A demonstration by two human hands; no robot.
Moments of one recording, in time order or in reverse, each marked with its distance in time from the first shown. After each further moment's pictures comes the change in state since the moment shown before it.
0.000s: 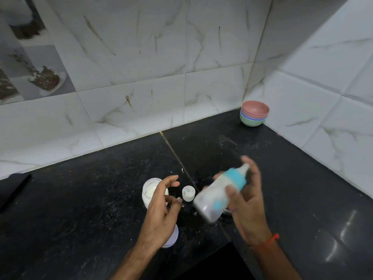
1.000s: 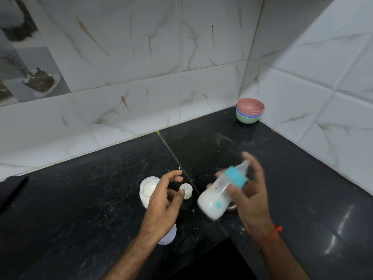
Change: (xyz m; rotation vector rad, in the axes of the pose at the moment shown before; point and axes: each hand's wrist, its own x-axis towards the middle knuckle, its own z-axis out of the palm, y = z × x) left_hand 0.009 0.008 0.008 -0.026 -0.013 0.010; right_hand 0.001 -0.002 -0.021 -0.118 -0.067 -0.057
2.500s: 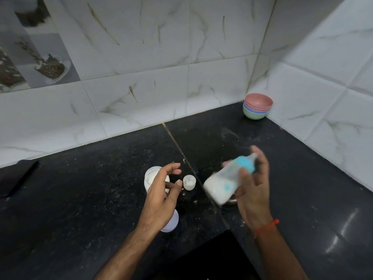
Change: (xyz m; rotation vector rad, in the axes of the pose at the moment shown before) left_hand -0.014 -0.003 -0.009 -0.003 0.052 -0.011; right_hand 0.002 0.006 0.005 0.100 0.095 0.037
